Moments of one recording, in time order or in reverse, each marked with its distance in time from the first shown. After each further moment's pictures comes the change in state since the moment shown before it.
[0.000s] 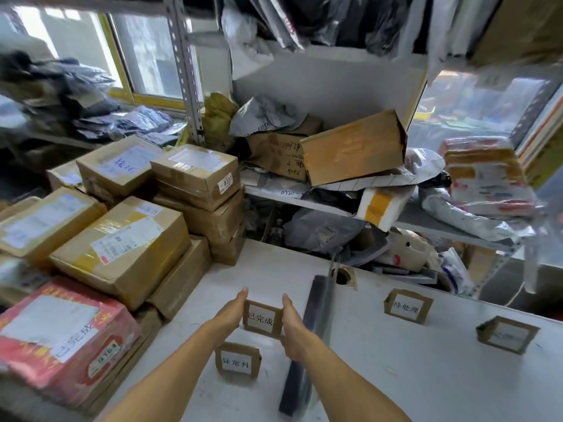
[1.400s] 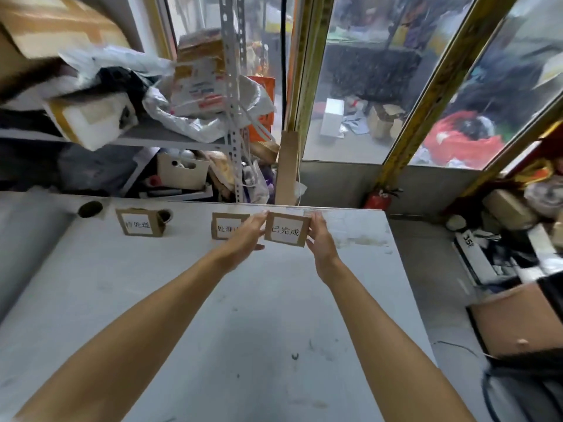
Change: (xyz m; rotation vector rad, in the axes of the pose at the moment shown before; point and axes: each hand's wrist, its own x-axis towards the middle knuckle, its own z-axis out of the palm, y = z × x) left_hand -0.148 0.193 0.675 0.009 -0.408 0.379; right_hand -0.172 0.086 -0.720 0.182 0.390 -0.526
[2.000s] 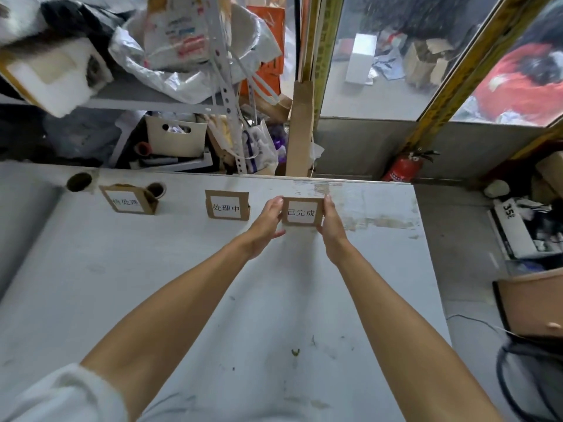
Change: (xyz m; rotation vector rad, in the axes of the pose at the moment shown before) left_hand 0.089 -0.048 0.039 -0.140 0.001 -0.179; right_hand 0.085 0.041 -0.018 -0.007 -0.017 0.112
